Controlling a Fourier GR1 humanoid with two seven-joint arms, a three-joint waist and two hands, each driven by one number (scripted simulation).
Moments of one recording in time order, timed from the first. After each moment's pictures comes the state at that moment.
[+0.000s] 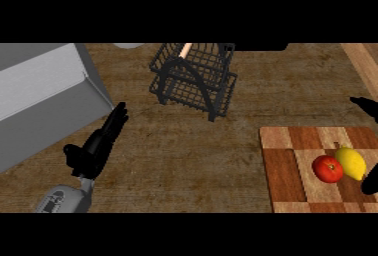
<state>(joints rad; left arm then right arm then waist) -0.16 0.31 -0.30 -1.32 0.27 0.10 -0.14 -0.26 -1.00 0.29 -1.78 0.14 0.39 0.87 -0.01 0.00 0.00</state>
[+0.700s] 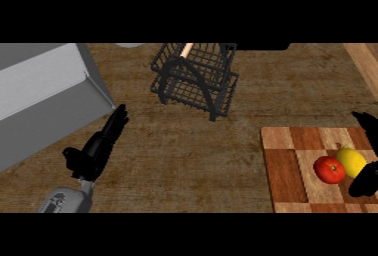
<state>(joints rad) -0.14 0.28 -0.26 -1.31 0.23 0.05 -0.15 -0.17 -0.87 0.29 -1.73 0.39 0.36 0.94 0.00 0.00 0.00</state>
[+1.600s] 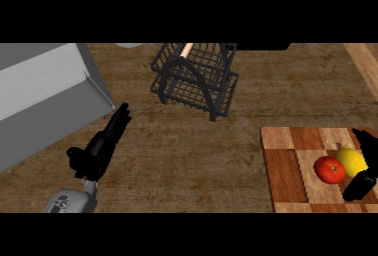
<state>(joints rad) -0.12 0.20 -0.19 -1.36 0.13 0.01 -0.10 -0.07 -0.66 0.15 -1.49 0.65 0.33 0.73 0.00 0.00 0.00</state>
